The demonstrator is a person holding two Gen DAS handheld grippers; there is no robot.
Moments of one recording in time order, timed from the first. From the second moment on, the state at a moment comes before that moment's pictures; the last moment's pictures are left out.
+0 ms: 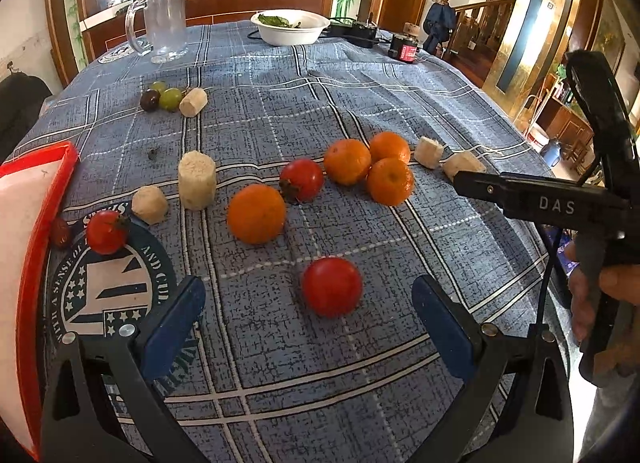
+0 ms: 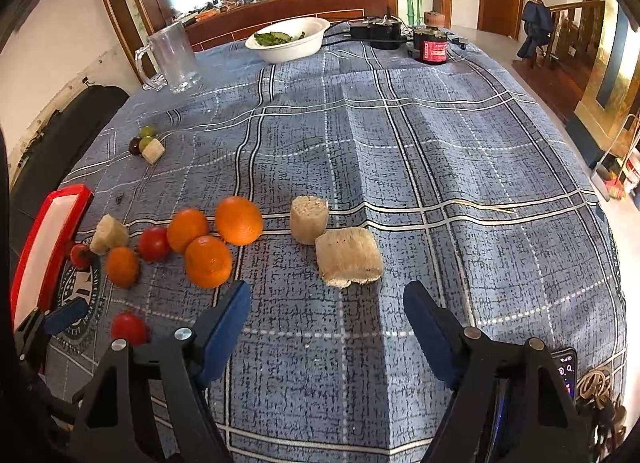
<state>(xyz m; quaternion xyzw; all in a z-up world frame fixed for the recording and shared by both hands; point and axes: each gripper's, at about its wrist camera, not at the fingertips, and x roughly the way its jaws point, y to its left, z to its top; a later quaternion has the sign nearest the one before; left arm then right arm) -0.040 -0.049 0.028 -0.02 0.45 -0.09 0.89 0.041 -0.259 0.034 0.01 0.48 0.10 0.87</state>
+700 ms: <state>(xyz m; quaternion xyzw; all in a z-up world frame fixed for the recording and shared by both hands) -0.034 -0.047 0.015 -0.02 0.46 -0.09 0.88 0.062 -0.268 0.017 0.02 0.49 0.07 0.87</state>
